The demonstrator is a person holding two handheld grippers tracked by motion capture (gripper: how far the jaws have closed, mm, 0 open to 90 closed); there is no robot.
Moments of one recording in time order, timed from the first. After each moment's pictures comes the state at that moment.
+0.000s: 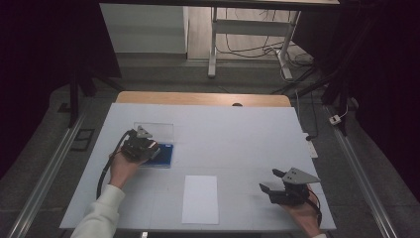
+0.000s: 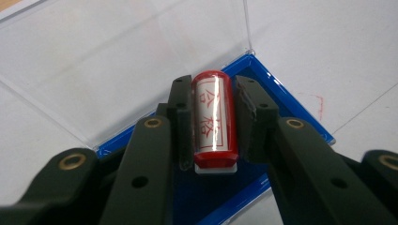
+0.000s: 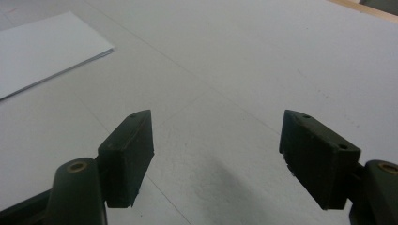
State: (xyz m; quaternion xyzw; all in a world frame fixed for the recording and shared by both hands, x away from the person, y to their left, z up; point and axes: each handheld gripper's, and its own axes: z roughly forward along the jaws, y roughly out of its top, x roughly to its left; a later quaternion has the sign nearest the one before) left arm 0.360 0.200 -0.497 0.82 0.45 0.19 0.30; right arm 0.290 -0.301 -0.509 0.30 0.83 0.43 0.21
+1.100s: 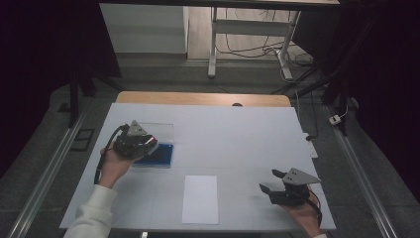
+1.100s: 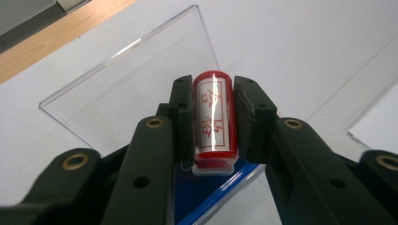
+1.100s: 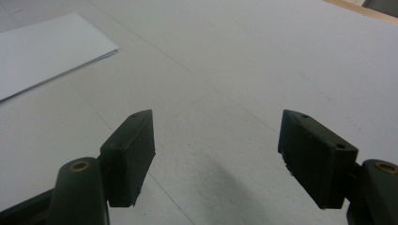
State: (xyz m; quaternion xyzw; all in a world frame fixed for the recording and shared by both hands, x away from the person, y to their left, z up) left arm 0.337 0.206 -0.449 0.83 0.39 0.21 0.34; right arm 0.288 -0.301 -0.508 0.29 0.83 0.43 0.21
